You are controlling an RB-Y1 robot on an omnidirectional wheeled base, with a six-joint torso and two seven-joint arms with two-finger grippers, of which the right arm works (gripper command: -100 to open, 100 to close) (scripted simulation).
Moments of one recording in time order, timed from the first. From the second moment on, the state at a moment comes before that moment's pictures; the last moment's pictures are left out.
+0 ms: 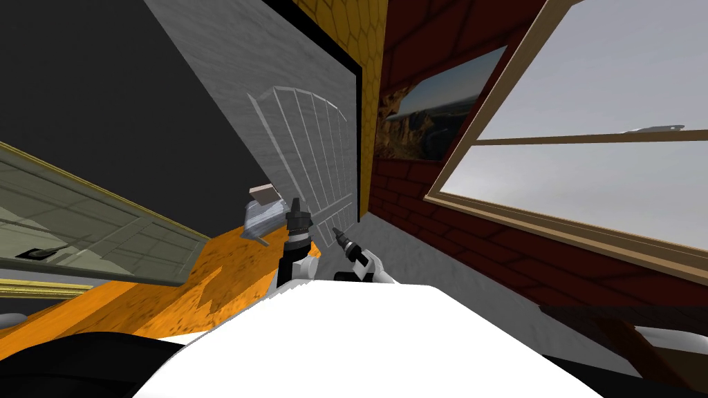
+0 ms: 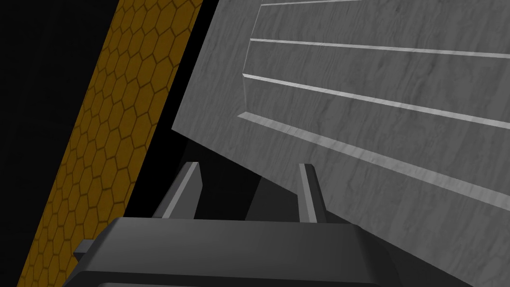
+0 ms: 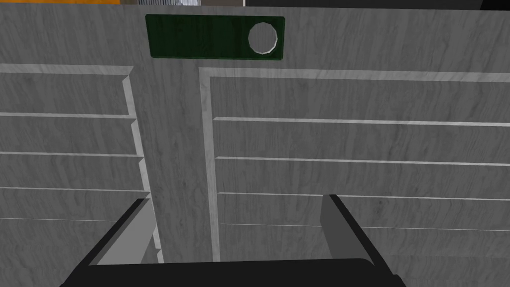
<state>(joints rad) -0.19 0.00 0.80 -1.09 0.00 -0.32 -0.11</state>
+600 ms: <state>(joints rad) -0.19 0.00 0.80 -1.09 0.00 -0.32 -0.11</state>
